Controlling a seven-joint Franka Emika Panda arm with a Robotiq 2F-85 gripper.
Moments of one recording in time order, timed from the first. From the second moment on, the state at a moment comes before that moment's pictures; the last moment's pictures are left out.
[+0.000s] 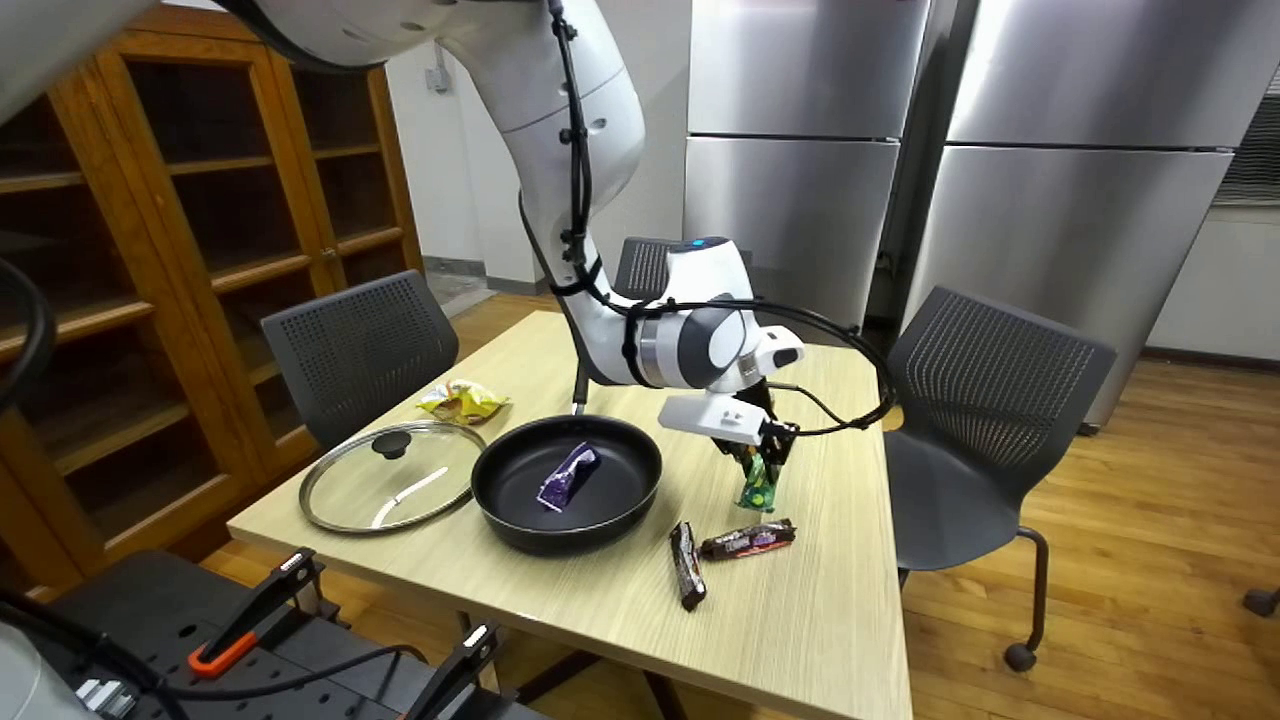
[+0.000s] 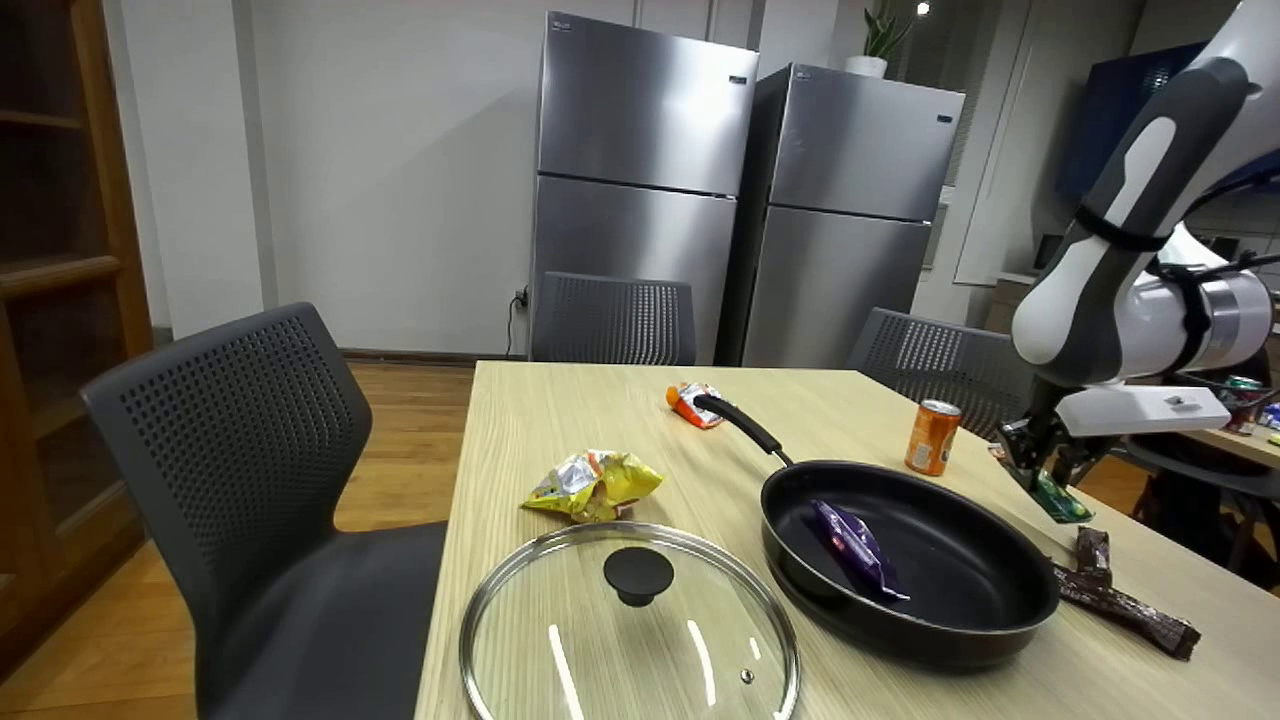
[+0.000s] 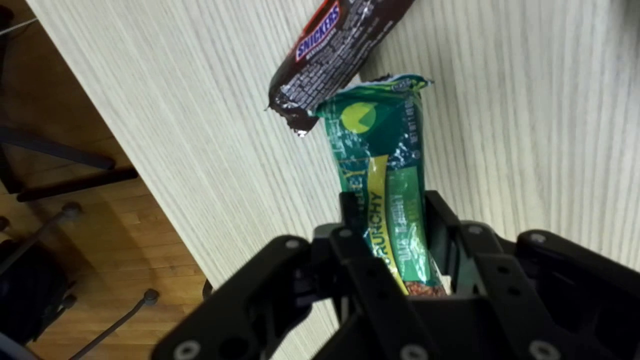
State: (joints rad) arm -0.08 0.97 -0.30 -1.80 -0.01 2.98 -0.03
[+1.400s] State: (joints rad) arm 0.30 0.76 -0.45 -2.11 -0.15 3.02 0.00
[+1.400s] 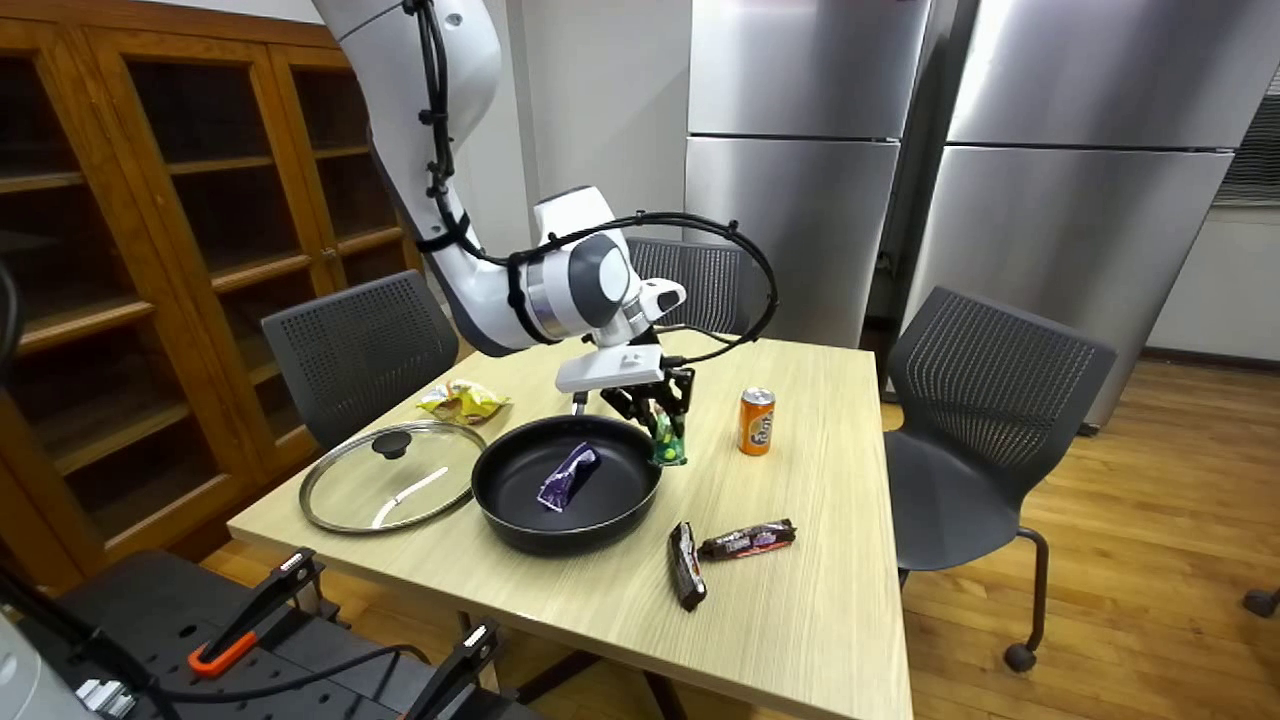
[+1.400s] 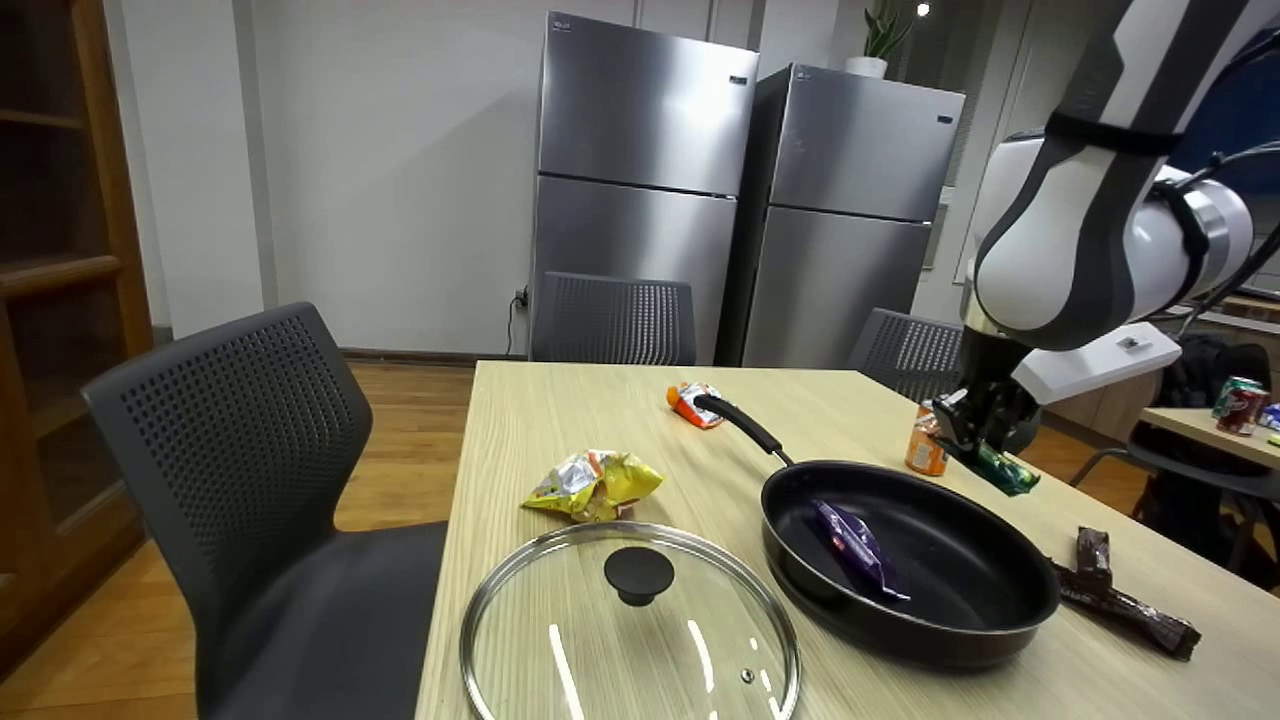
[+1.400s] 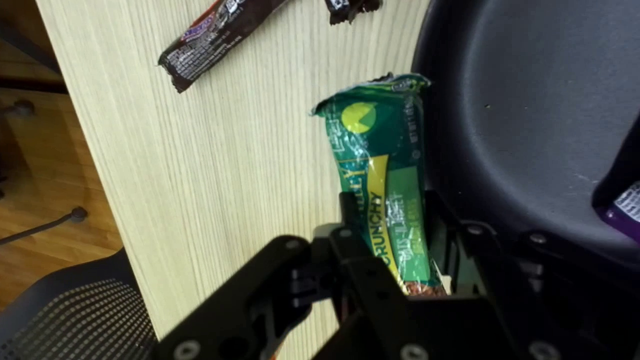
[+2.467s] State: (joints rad) arm 0.37 0.77 -0.38 -2.14 -0.25 3.02 0.00
